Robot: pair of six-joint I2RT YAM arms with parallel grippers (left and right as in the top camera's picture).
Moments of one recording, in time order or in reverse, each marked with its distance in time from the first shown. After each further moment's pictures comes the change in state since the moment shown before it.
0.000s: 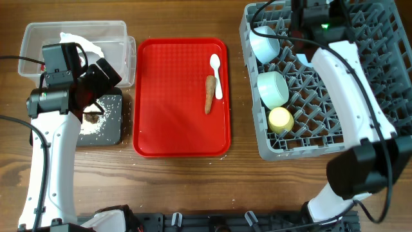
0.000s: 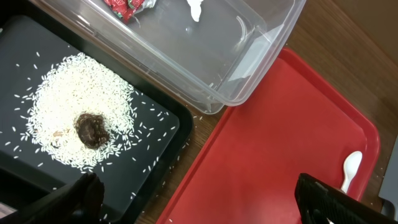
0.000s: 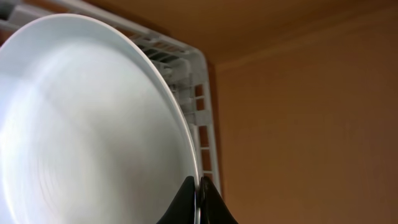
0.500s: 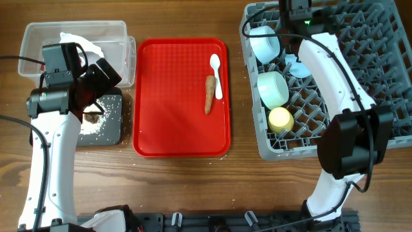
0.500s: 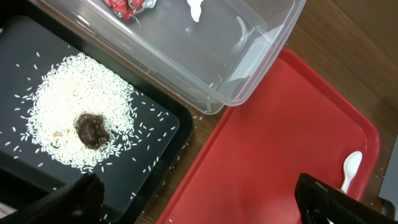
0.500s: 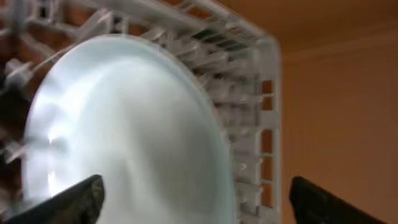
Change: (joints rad) left arm 0.000 0.000 0.000 0.000 0.000 0.000; right arm -0.014 0.153 -0.002 -0.005 -0.133 0.089
